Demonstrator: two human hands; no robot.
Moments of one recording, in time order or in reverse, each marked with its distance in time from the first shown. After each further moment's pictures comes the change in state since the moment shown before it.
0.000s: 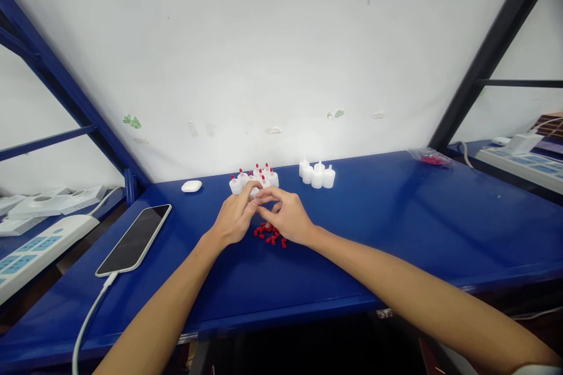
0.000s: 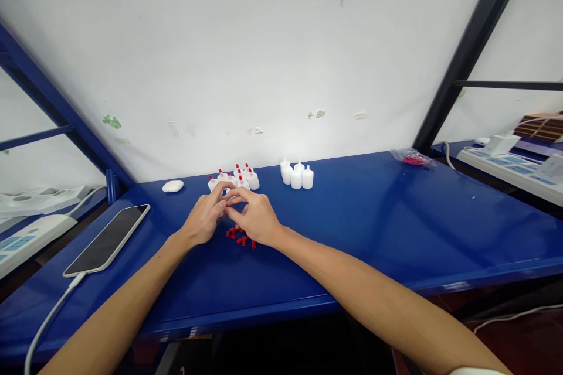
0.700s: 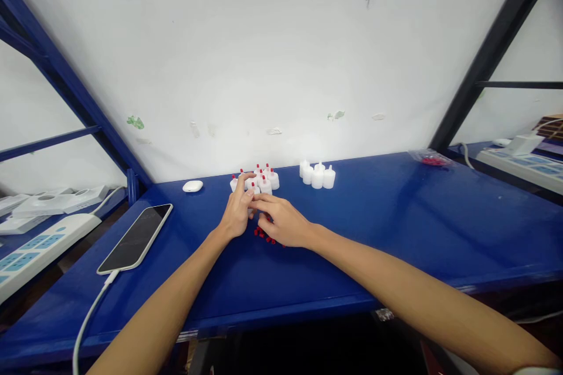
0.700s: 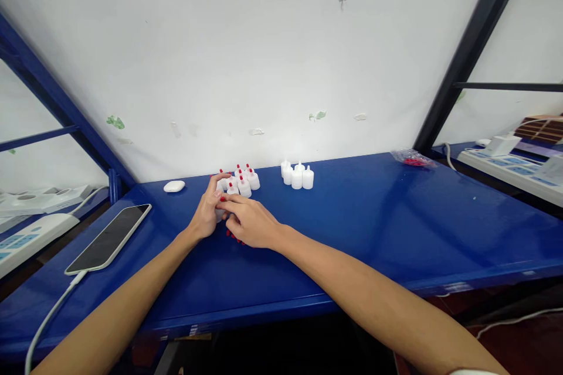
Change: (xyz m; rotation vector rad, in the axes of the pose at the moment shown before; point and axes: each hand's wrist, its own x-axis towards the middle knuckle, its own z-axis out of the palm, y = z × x) left_hand 0.006 -0.011 0.015 -0.388 0.162 -0.109; right_hand 0.000 0.000 -0.002 -0.386 -0.255 -0.357
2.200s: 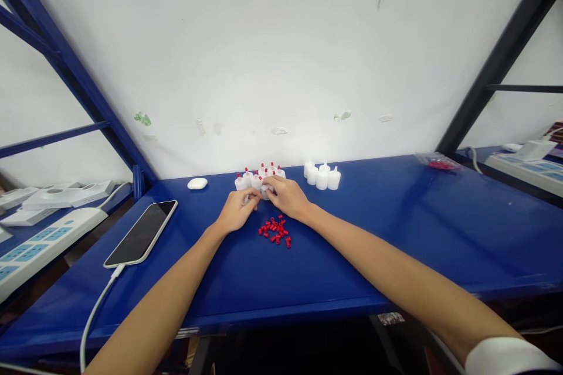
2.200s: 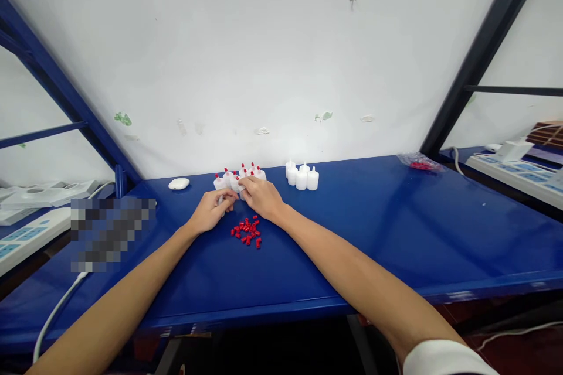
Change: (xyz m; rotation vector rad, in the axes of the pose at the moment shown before) left_hand 0.008 -0.025 -0.019 0.249 -0.116 -0.049; right_hand 0.028 0.060 0.003 -0.403 0.070 0.170
